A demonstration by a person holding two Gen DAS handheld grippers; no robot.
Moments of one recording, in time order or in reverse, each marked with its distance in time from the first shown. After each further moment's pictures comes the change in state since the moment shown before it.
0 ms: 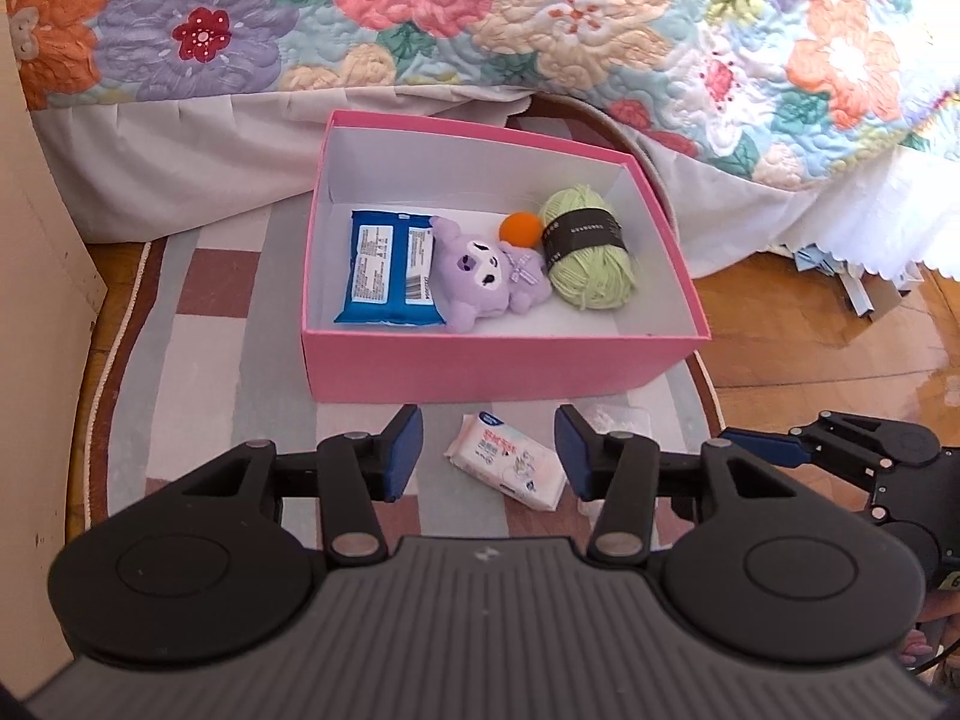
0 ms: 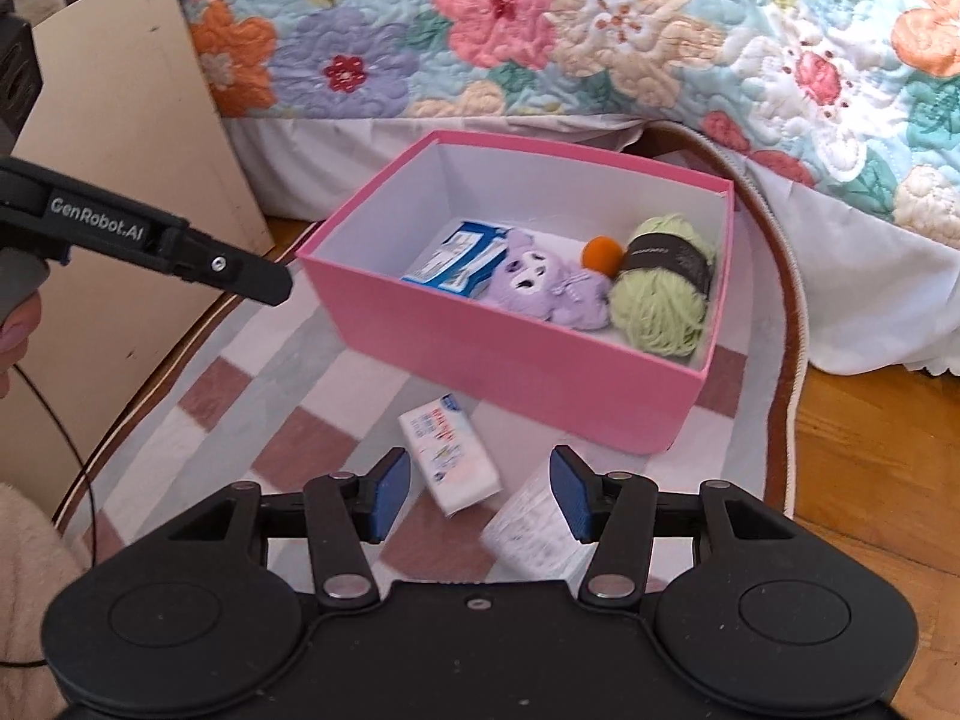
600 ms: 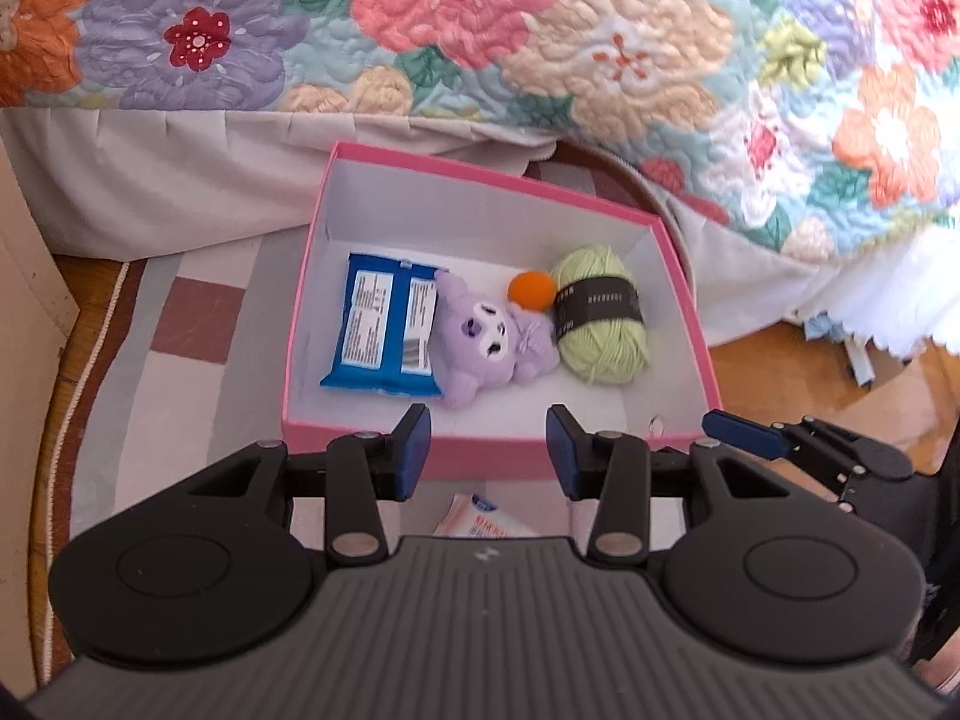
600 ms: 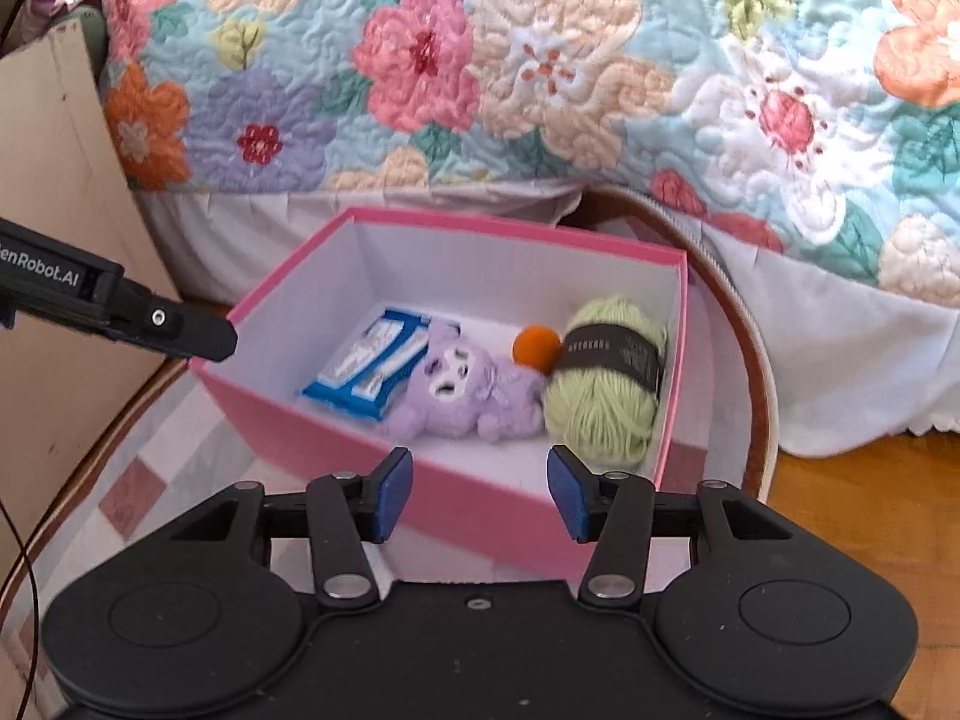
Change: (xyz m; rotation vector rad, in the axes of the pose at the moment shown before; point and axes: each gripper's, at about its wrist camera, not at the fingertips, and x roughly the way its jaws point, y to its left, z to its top) left arm 0.037 0.010 0.038 -0.088 -0.033 -0.010; right arm 0.041 -0.033 0.038 0.039 -0.115 -0.091
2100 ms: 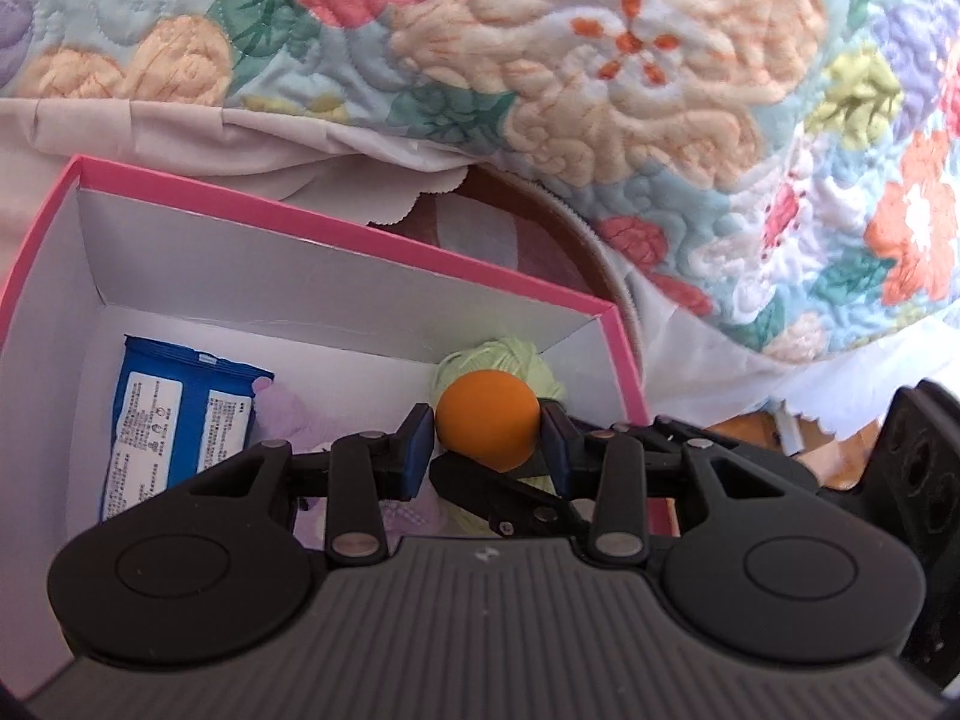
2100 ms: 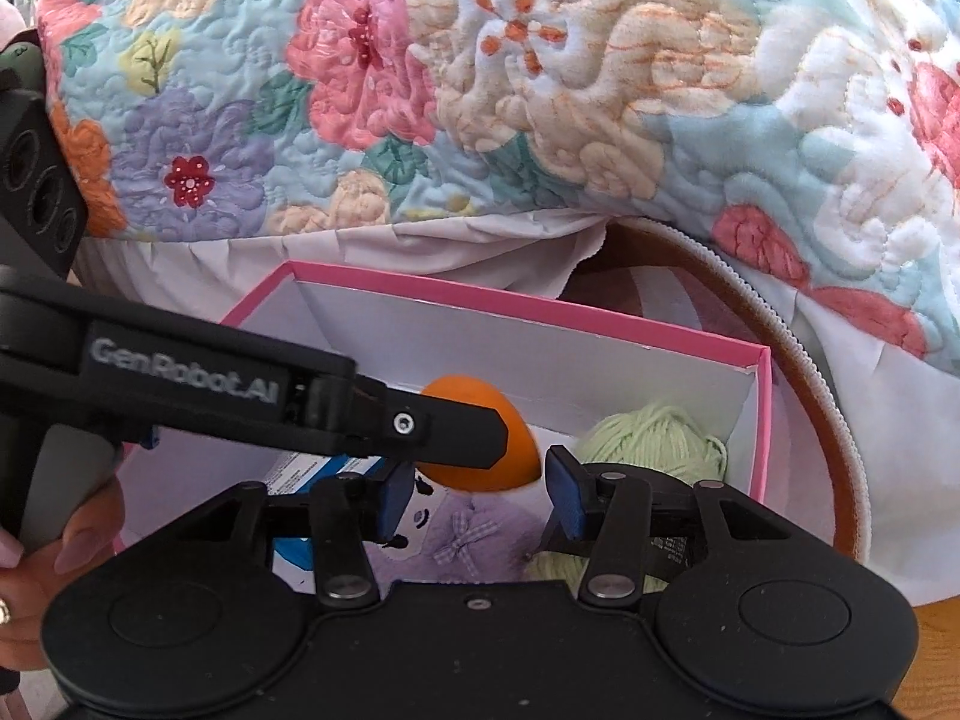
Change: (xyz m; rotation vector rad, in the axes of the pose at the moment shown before) left arm 0.152 -0.025 0.077 -0.068 -0.003 -0.256; right arm 0.116 -0.046 0.072 0.016 -0.009 0.114
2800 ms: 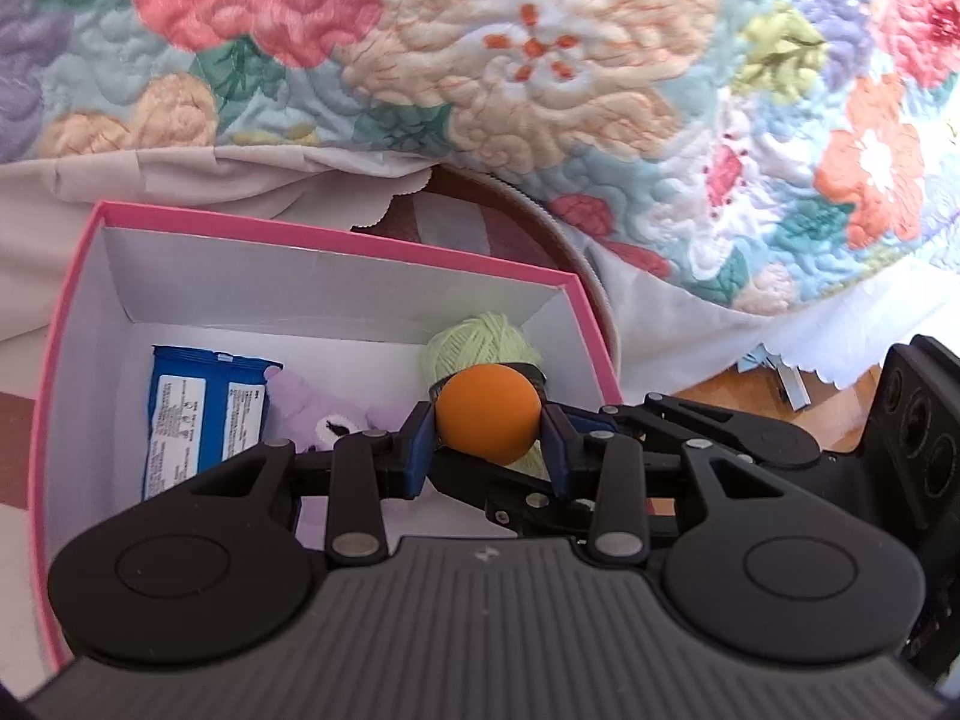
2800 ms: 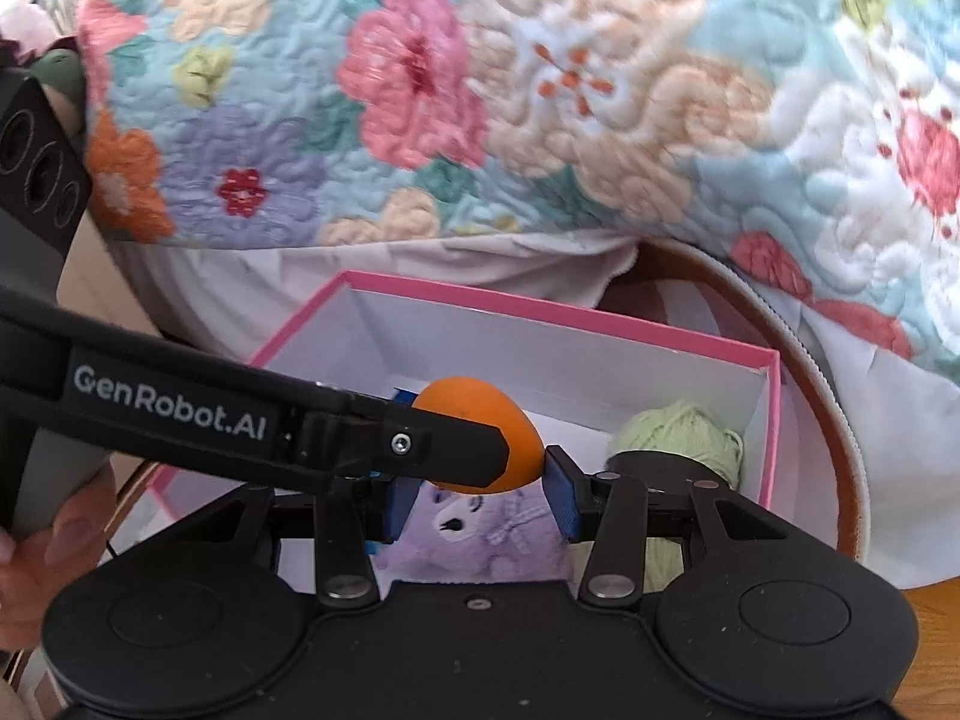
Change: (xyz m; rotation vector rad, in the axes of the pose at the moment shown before) left arm -0.033 -0.023 -0.010 0.086 0.014 0.029; right arm -0.024 0.018 -0.001 0.007 -0.007 0.029
